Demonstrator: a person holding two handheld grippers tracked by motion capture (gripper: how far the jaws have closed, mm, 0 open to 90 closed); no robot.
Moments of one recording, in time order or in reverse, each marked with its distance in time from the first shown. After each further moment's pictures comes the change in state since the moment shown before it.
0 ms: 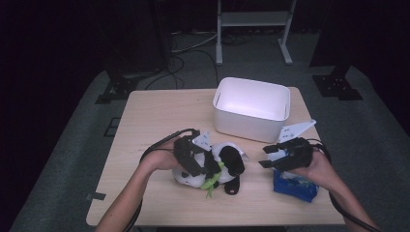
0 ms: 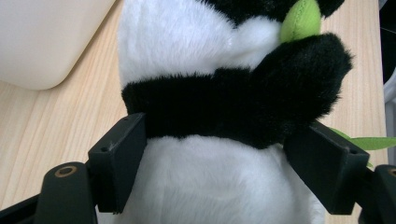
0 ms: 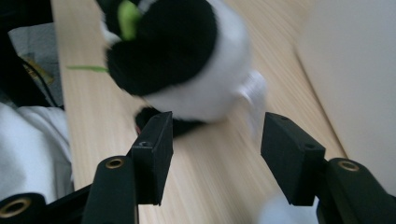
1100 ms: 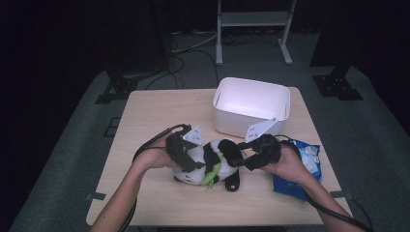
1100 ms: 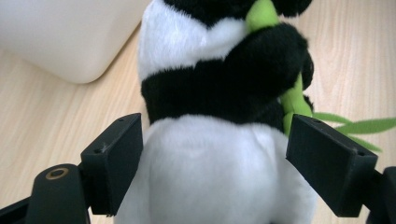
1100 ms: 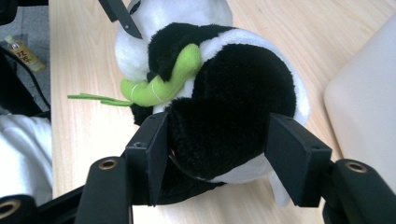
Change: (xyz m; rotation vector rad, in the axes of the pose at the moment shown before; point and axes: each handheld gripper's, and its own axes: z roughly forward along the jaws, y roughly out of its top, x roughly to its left) left arm 0.006 -0.012 -0.023 -0.043 0.088 -0.037; right arm 0.017 0.048 0.051 0.030 -0.006 -0.106
